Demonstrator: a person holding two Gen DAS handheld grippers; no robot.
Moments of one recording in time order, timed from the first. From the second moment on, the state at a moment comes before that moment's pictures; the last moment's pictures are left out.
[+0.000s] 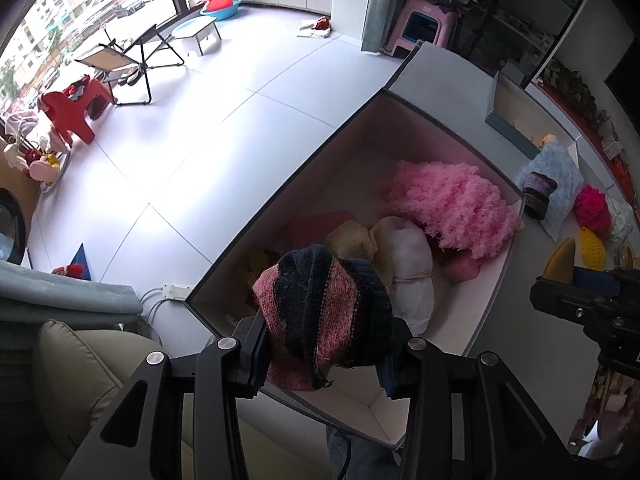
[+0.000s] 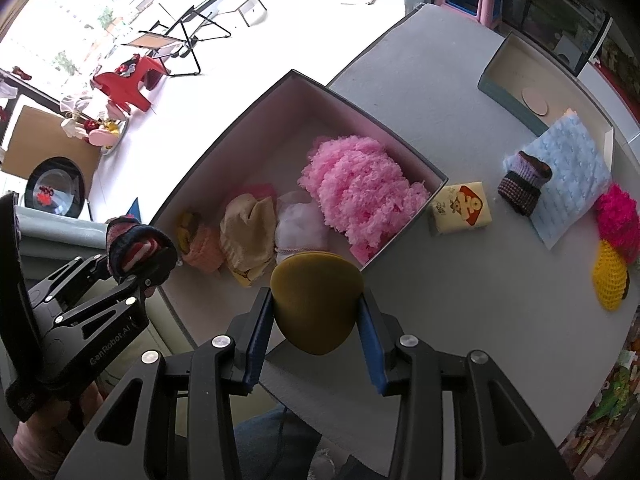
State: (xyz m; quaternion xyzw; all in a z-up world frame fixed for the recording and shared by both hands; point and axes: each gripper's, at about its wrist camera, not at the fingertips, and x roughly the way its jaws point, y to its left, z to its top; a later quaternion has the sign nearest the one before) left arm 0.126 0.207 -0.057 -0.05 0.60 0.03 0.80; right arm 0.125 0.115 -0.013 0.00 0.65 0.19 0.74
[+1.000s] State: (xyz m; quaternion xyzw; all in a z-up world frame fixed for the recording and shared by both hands) left arm 0.143 0.210 -0.096 -0.07 0.63 0.04 0.77; right arm 0.155 0.166 -0.052 -0.04 0.69 0.21 0.69
